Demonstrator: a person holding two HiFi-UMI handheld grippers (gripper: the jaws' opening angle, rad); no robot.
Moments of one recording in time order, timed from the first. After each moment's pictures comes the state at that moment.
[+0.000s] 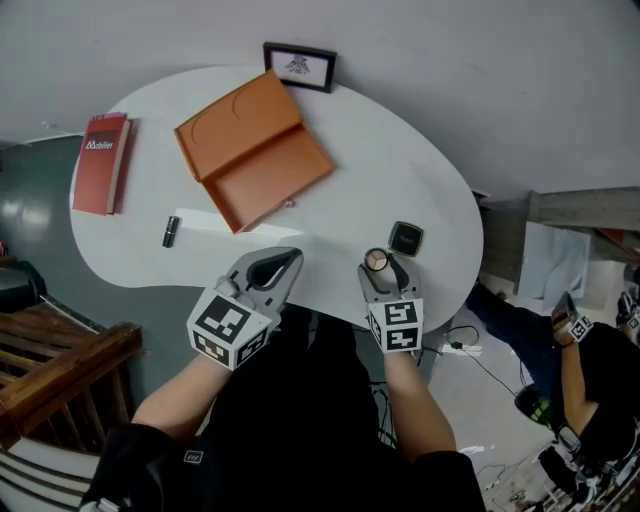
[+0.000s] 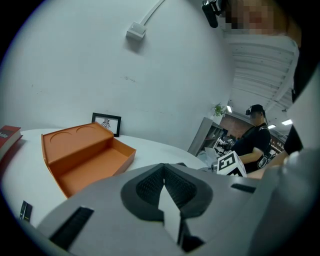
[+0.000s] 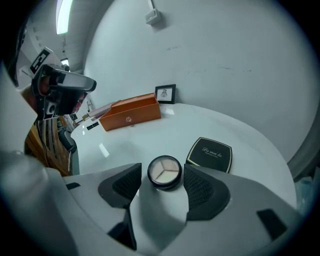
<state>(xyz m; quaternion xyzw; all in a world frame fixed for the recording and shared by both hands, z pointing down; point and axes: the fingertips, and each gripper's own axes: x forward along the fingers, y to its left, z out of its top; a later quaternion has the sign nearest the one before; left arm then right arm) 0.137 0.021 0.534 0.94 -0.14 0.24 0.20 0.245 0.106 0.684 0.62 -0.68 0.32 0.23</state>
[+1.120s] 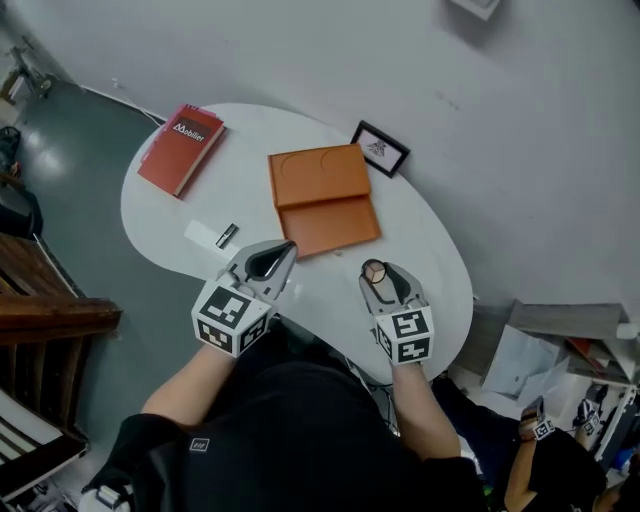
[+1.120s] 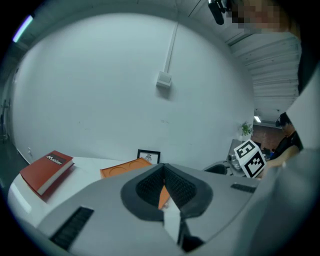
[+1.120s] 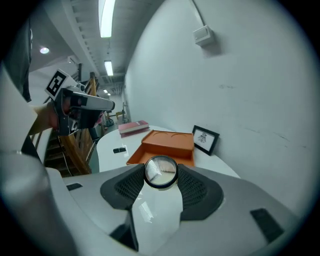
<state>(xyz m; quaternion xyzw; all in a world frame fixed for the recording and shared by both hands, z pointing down) 0.036 -0.055 0.432 0.92 -0.33 0.13 0.13 0.180 -0.008 0.531 0.51 -0.81 0.17 0.24</state>
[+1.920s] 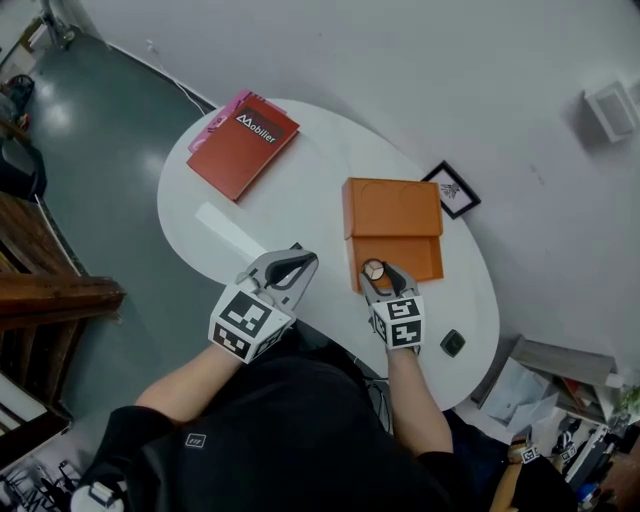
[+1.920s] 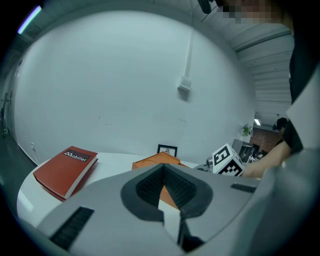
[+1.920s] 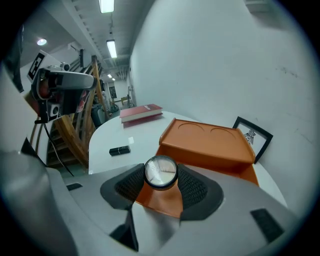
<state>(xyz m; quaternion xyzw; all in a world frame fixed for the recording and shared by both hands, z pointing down) -0.104 -0.120 0.458 0.92 -0.32 0.14 0.16 0.029 -0.113 0.600 0.46 -0.80 0.21 0.32</state>
